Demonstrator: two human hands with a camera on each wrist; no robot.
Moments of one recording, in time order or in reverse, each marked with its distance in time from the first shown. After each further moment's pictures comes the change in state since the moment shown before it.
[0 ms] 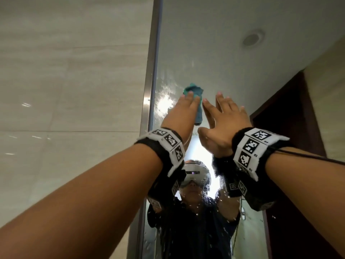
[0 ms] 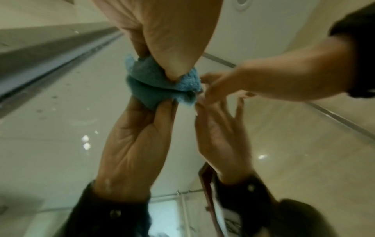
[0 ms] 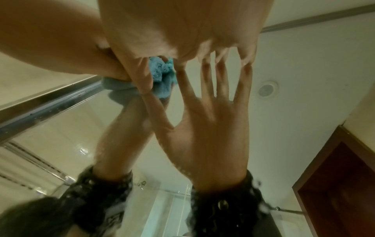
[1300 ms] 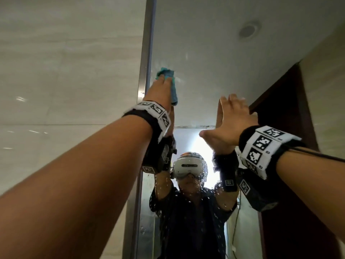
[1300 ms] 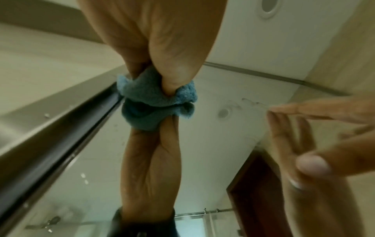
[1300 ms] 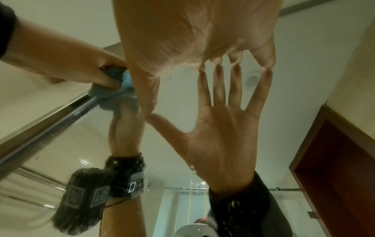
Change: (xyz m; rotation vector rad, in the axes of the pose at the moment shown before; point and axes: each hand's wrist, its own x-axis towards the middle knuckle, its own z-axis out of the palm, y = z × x) left_hand 0.019 -0.028 -0.026 -0.008 0.048 -0.166; right_hand -0.026 0.019 -0.002 0.049 -0.060 0.174
